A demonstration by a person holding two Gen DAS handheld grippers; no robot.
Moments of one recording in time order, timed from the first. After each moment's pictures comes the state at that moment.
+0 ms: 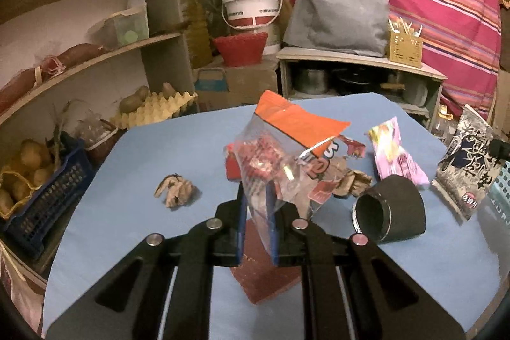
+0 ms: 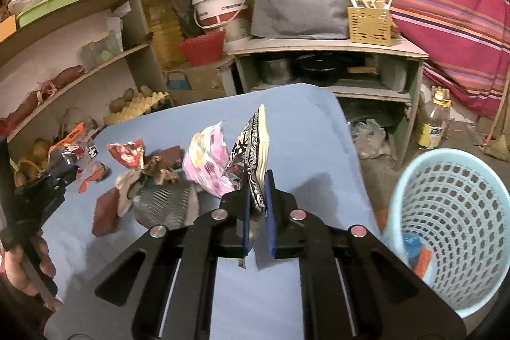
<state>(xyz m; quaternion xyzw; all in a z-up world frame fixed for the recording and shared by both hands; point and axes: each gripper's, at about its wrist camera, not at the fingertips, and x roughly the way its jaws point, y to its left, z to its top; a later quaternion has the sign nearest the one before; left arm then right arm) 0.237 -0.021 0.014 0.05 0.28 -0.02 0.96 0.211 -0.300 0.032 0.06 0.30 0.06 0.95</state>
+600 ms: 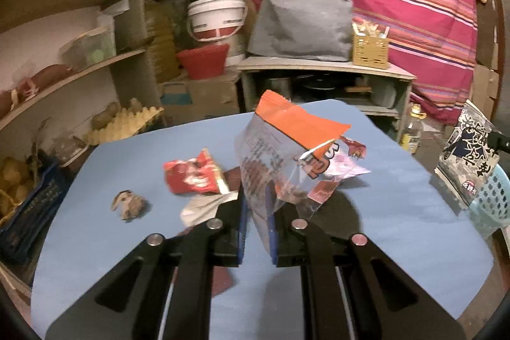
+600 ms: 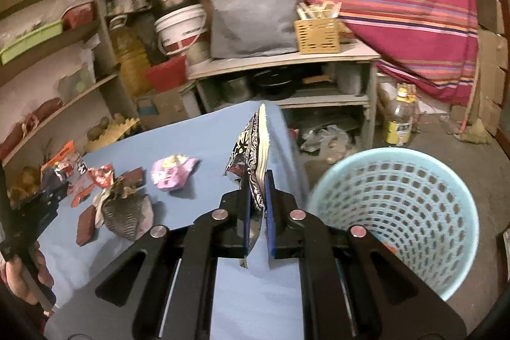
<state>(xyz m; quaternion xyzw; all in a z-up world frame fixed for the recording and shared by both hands) 0.225 -0.089 0.027 0.06 0.27 -0.08 0.96 0.172 -0.389 0.051 0.10 0.27 0.00 0.96</state>
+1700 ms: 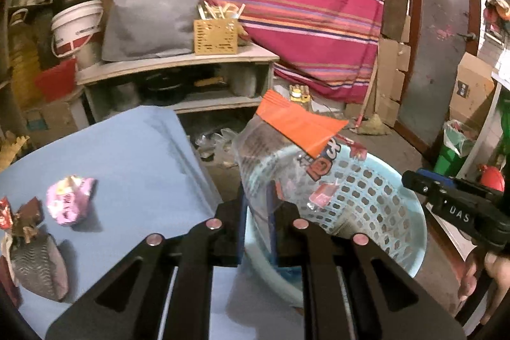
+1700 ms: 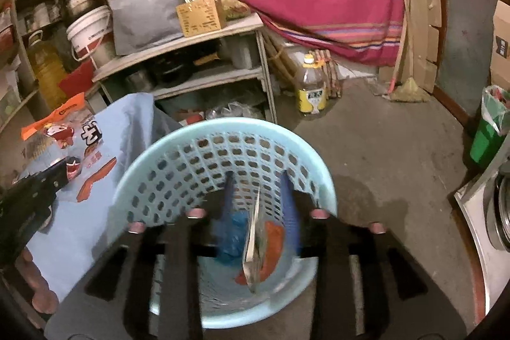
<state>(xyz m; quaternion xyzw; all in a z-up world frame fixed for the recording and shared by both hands) 0.228 -0.379 0.015 0.07 0.29 -0.30 0.91 0.131 -0.560 0.005 0.13 0.32 -0.16 0.92</state>
